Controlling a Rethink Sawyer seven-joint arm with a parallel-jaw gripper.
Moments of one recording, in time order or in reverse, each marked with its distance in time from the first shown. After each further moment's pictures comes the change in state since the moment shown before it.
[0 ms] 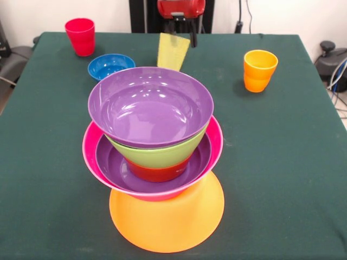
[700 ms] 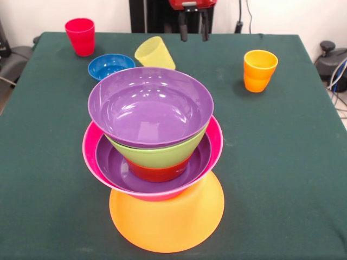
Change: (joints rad) arm 0.093 -0.087 -0.009 0.028 0.079 -0.048 0.000
